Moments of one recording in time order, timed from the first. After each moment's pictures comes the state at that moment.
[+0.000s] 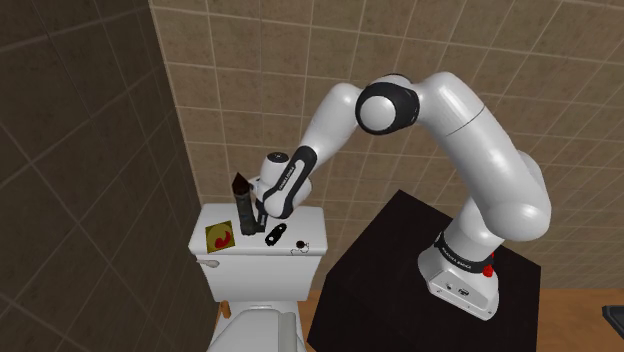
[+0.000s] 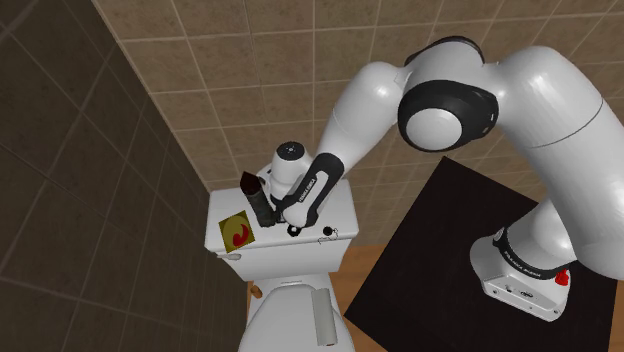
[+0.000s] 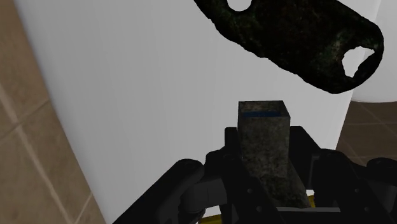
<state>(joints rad) 0.17 0.99 0.12 -1.85 0.06 2.99 -0.59</state>
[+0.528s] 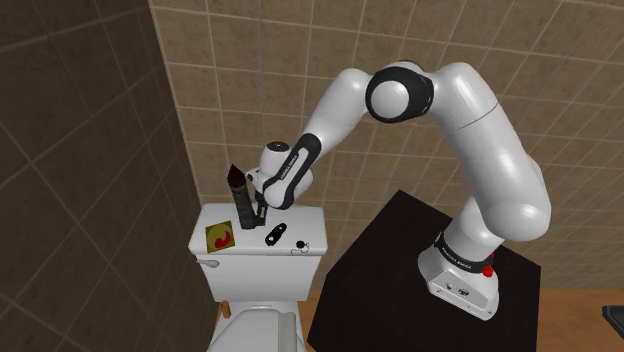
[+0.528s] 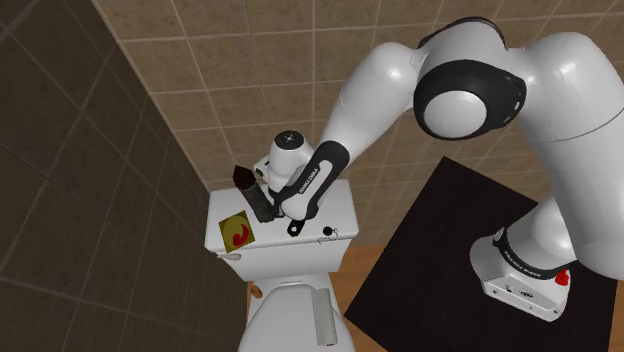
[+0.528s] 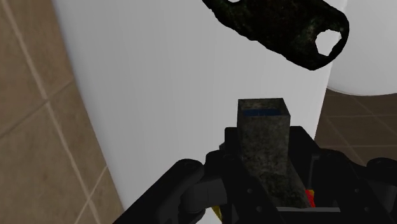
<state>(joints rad) 0.16 0.89 0.12 -1.91 0.06 2.95 -0.58</state>
